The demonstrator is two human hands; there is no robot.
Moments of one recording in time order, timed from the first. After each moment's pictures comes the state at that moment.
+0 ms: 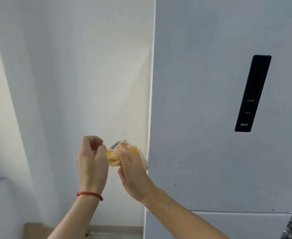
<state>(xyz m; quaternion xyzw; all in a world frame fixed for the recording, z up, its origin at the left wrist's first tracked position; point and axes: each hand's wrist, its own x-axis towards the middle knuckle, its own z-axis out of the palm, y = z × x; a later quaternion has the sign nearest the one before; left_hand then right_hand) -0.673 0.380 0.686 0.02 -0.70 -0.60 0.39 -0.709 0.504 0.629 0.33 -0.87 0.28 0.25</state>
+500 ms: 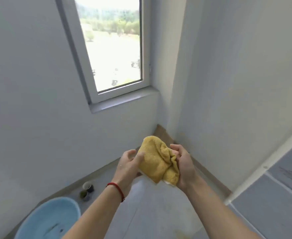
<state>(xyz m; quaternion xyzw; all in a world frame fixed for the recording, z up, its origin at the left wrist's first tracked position) -0.420 0.275 0.497 0.41 -0.55 -0.70 0.21 -0.558 0.384 0.515 0.07 -0.45 0.71 -0.54</state>
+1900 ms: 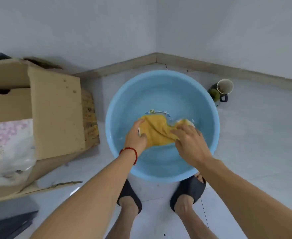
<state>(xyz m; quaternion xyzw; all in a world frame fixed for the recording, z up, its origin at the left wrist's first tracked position) 0.045 -0.032 -0.178 0.80 -0.31 -0.50 0.11 -0.158 -0.048 -0.194 0.76 -0.56 -0.04 -0.32</state>
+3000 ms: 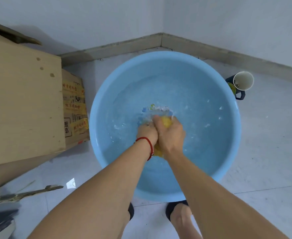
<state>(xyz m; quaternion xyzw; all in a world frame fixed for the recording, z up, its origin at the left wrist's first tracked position) 0.003 -0.062 -0.283 0.80 -0.01 -0.57 0.19 -0.071 -0.070 -0.265 0.37 -0.75 0.15 -0.52</state>
